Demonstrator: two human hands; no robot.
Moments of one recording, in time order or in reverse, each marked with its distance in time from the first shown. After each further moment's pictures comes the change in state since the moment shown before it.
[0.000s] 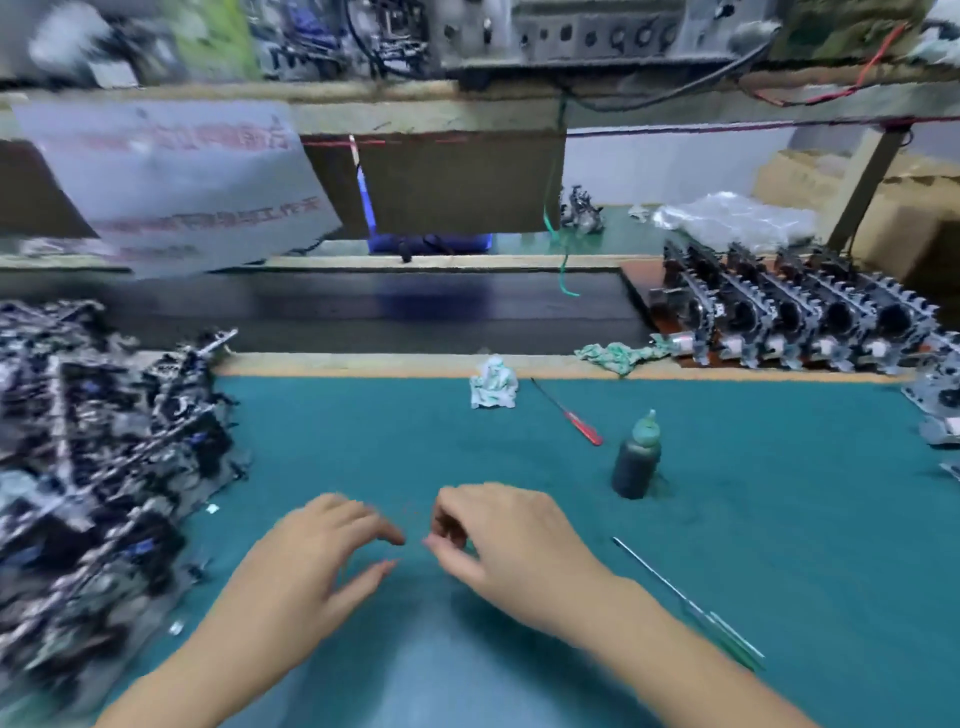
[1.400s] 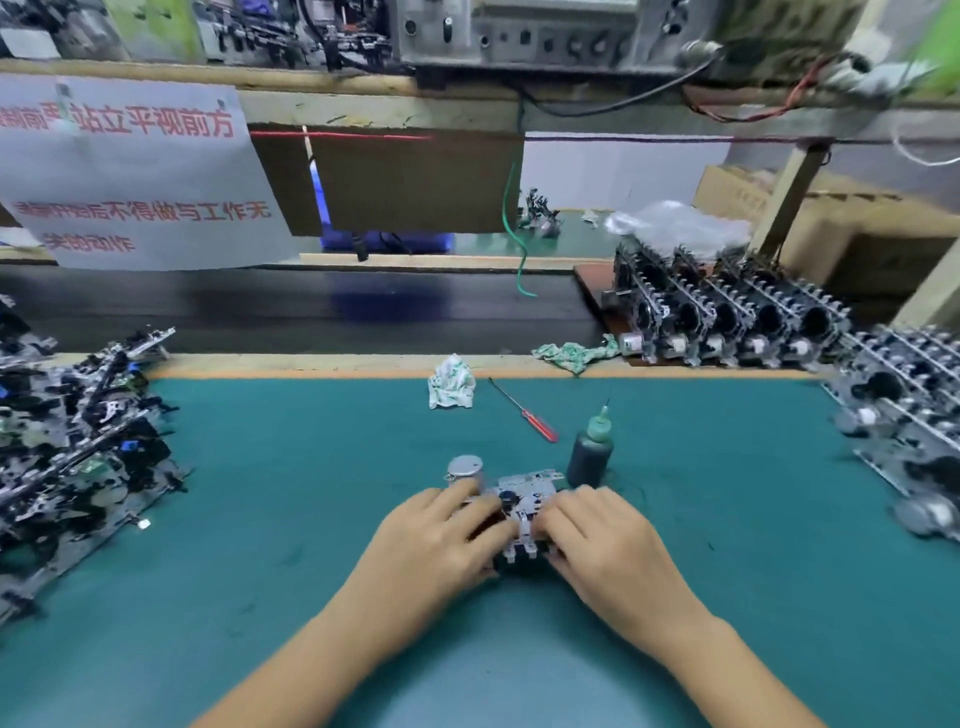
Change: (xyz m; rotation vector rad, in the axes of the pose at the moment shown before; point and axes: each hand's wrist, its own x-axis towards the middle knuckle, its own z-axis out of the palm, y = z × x) left_hand 0.061 0.048 0.071 0.230 0.341 0.529; right_hand -0.067 0.080 0.003 -0.534 0.461 -0.147
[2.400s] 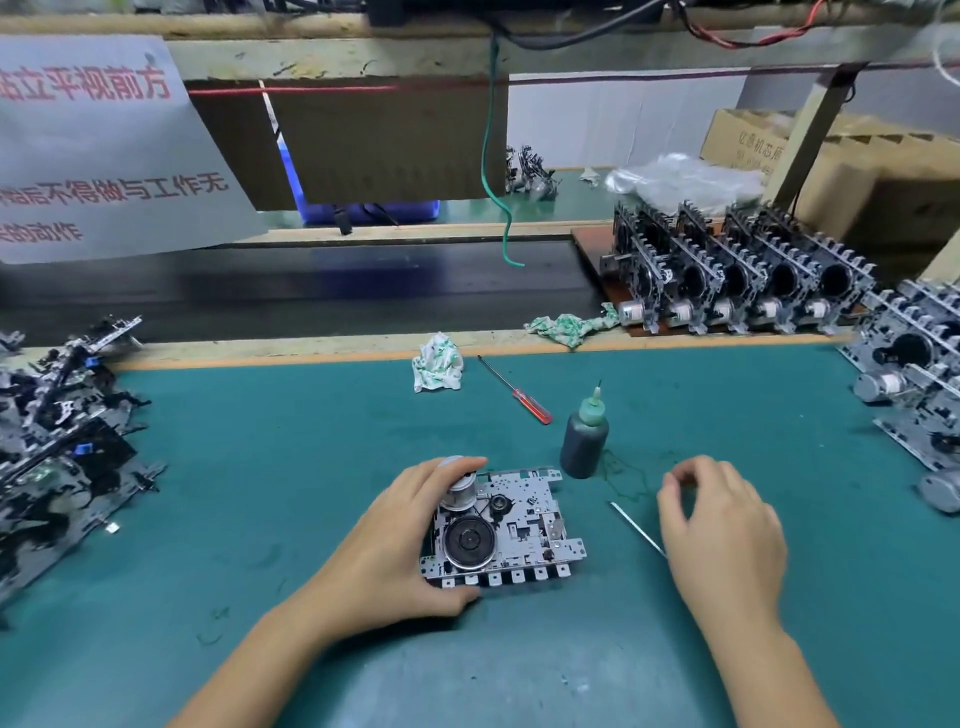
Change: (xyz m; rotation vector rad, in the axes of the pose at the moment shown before) left_hand -0.011 -0.016 0.019 -0.698 -0.346 -0.466; right_hand -0.035 0.040 0.000 -0.006 -0.009 1.058
